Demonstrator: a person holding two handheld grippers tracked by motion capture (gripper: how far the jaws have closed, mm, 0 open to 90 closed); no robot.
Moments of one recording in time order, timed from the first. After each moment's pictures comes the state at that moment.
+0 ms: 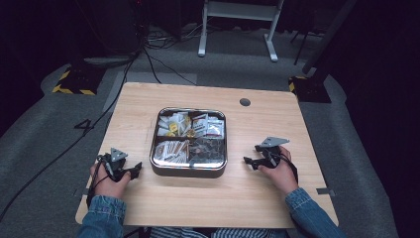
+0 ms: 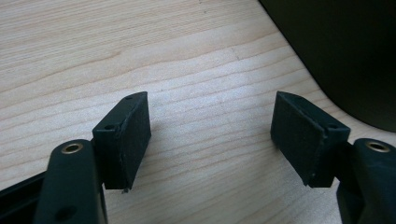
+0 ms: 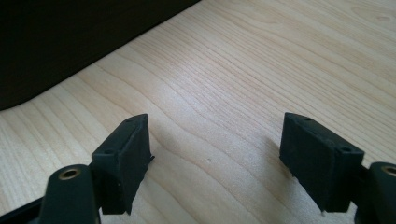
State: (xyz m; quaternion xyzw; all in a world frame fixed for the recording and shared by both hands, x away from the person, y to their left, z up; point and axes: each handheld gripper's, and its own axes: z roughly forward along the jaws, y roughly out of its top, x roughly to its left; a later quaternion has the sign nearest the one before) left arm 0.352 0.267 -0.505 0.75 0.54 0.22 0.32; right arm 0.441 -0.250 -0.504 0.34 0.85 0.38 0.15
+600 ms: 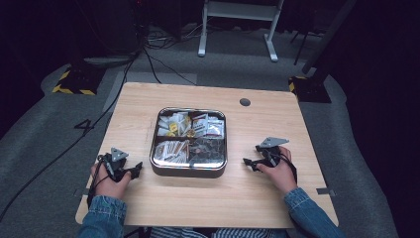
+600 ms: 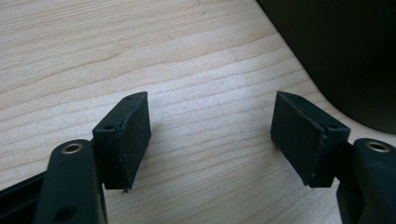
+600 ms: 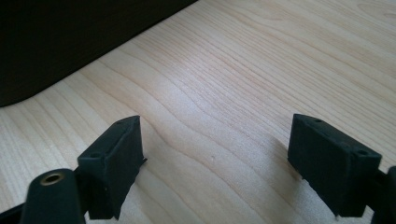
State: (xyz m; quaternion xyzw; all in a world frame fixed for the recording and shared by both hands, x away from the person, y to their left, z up) left arm 0.352 0.266 -0.505 0.75 0.54 0.21 0.32; right arm 0.441 -0.249 -0.505 0.34 0.85 0.38 0.15
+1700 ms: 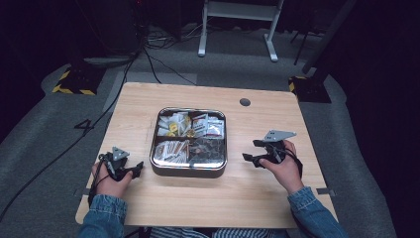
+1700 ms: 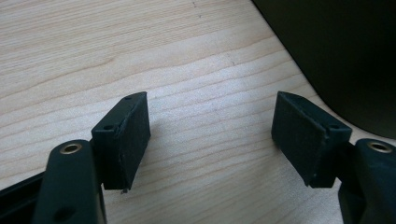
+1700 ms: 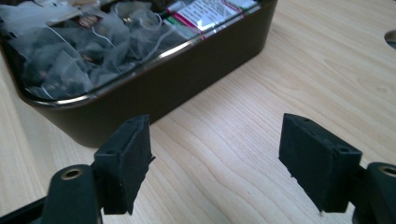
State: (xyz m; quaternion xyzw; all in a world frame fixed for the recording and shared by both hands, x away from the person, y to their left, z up) left arm 0.356 0.264 -0.505 0.75 0.54 0.21 0.32; right arm 0.422 -0.236 -0.439 0.30 0.85 0.42 0.13
